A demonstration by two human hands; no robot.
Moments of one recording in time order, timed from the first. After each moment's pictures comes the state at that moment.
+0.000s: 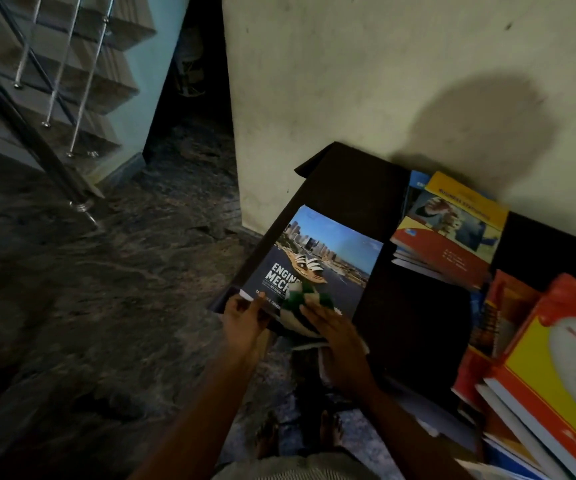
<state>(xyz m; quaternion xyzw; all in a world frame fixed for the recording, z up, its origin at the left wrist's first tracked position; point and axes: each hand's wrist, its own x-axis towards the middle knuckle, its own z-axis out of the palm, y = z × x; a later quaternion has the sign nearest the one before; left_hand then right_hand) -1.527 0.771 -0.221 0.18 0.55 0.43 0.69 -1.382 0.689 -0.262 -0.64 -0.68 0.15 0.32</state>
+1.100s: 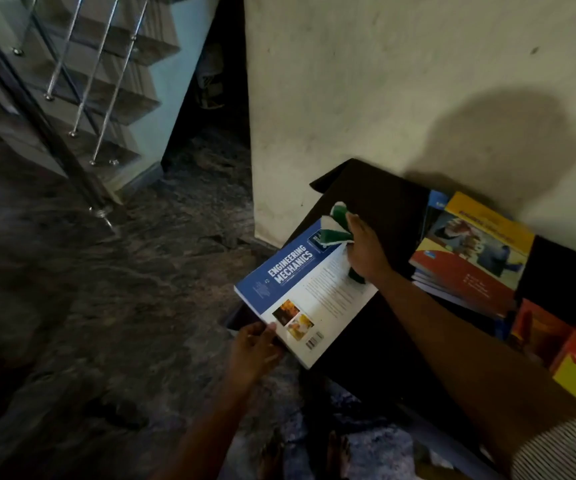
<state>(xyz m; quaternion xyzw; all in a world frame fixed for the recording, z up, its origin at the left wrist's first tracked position) -1.552 0.766 -0.245 0.32 0.60 0.32 0.66 -1.305 0.867 -0.215 -0.77 -0.59 0.16 0.19</state>
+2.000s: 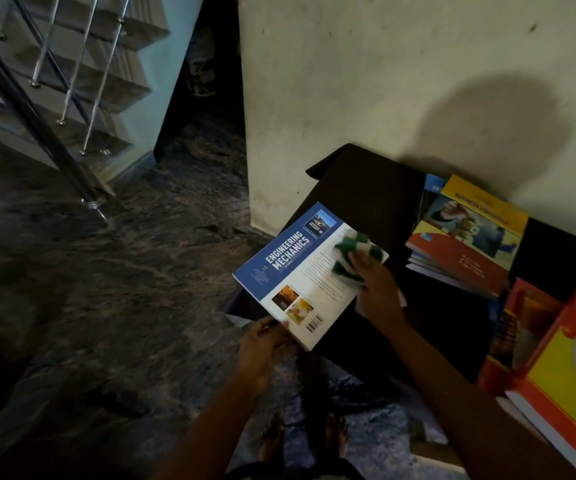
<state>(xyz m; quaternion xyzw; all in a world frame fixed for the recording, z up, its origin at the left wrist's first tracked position) -1.540 0.755 -0.253 0.17 0.53 0.34 0.76 -1.317 0.767 -0.249 -0.74 -0.61 0.11 0.26</state>
